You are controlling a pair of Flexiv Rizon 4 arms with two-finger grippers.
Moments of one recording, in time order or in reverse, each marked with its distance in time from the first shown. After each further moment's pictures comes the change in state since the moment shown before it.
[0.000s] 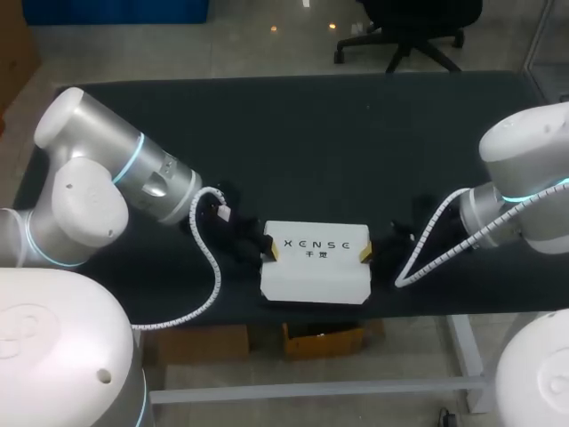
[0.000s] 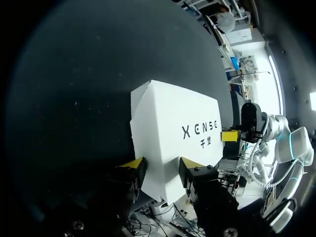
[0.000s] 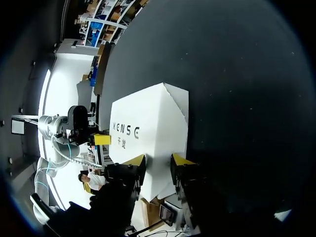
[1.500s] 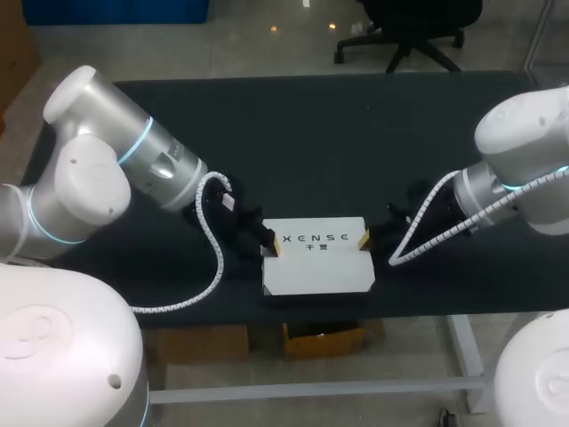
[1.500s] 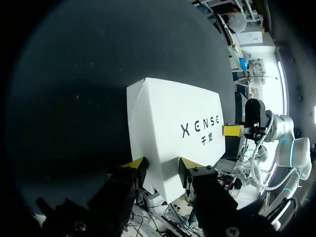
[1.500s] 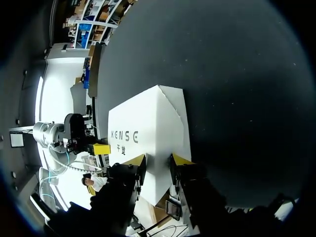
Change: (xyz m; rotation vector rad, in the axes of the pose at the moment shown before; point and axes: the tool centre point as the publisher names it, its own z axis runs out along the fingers) left arm 0.012 0.000 -0.009 -0.068 -0.023 -0.094; right arm 0.012 0.016 -0.006 0.049 -0.034 0.082
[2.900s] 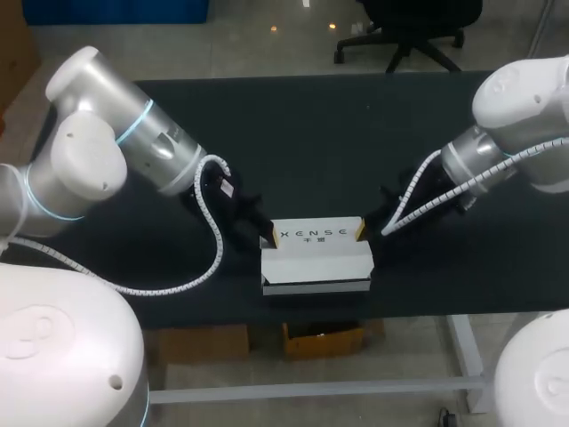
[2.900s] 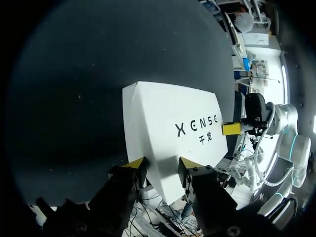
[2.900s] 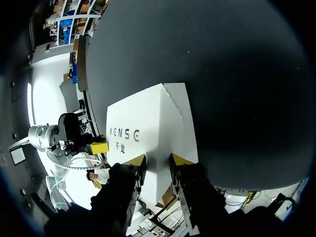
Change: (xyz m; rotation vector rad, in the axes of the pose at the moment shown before) left arm 0.010 -0.003 -0.014 -0.073 0.010 -0.057; right arm 0.017 0.003 -0.008 0.176 -0.067 0.117
